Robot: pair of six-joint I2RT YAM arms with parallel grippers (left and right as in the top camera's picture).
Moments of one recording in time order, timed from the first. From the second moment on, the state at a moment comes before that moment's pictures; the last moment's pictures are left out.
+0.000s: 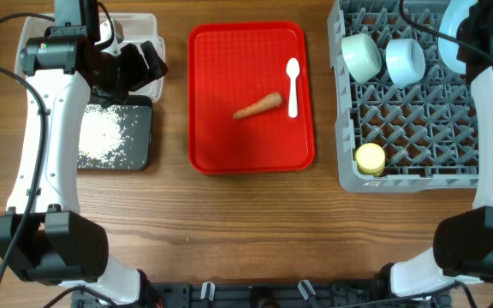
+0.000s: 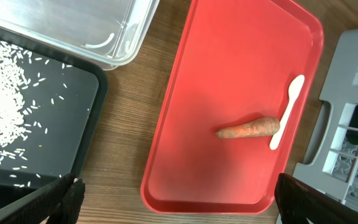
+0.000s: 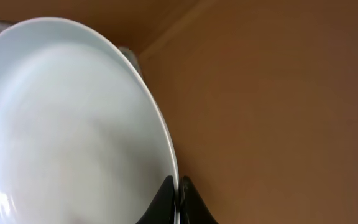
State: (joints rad) left arm 0.04 1.75 1.72 -1.13 0.29 -0.39; right arm -0.18 1.73 1.72 -0.53 0.70 -0.56
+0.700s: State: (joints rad) left arm 0.04 1.75 1.72 -1.13 0.29 -0.39; right arm -0.25 1.89 1.65 -0.33 0.67 -0.82
